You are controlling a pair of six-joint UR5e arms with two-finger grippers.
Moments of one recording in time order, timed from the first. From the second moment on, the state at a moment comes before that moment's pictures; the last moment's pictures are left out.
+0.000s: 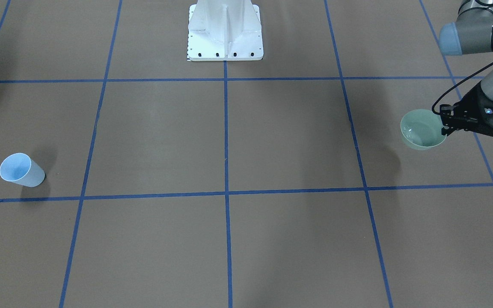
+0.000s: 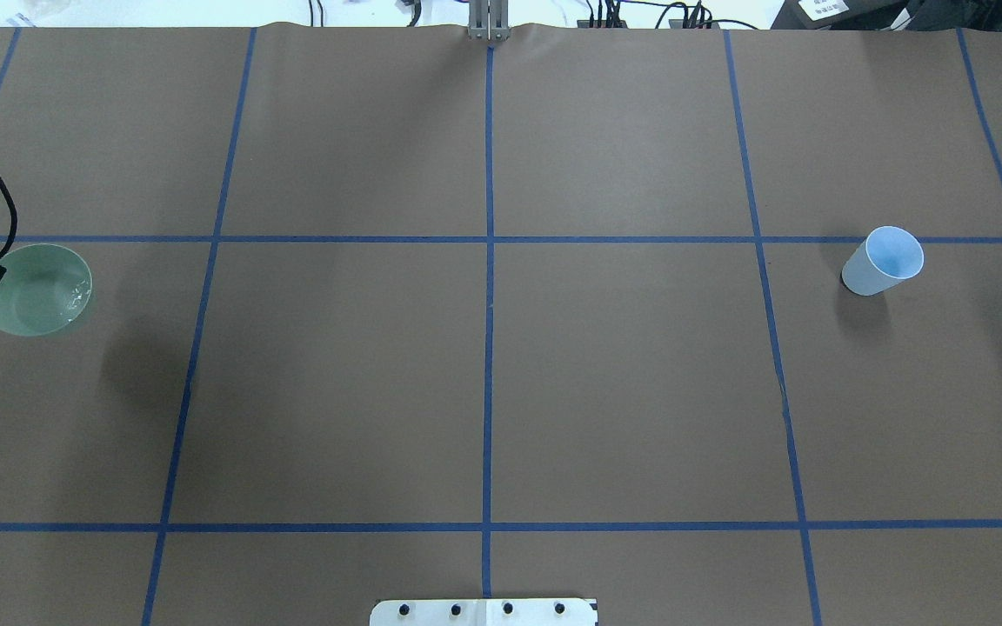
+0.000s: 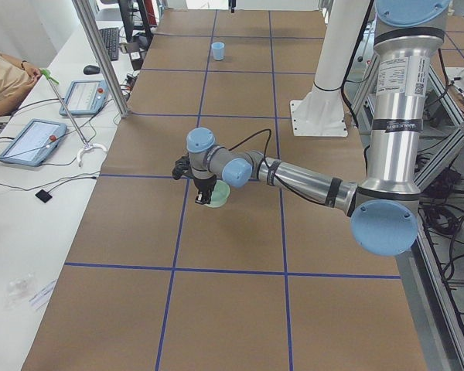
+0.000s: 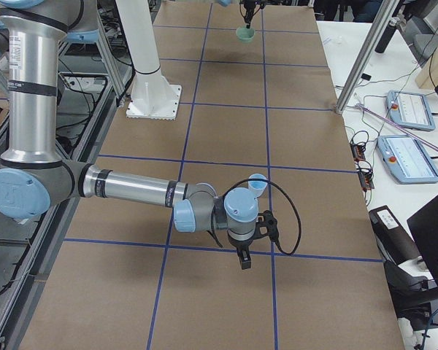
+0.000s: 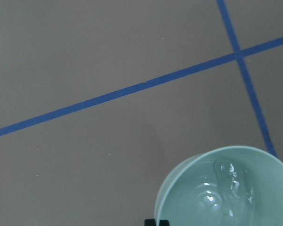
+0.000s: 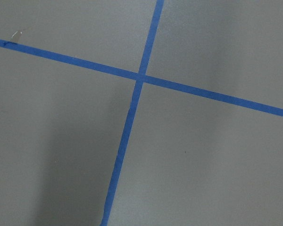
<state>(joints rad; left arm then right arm) -1.11 -1.59 -1.75 -1.84 -2.25 -0.30 1.54 -1.67 1.55 -1.32 2.33 -0.13</state>
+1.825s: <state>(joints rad) -1.21 -1.60 -1.54 -2.12 -2.37 -0.29 1.54 -1.66 1.55 -1.32 2.33 -0.12</state>
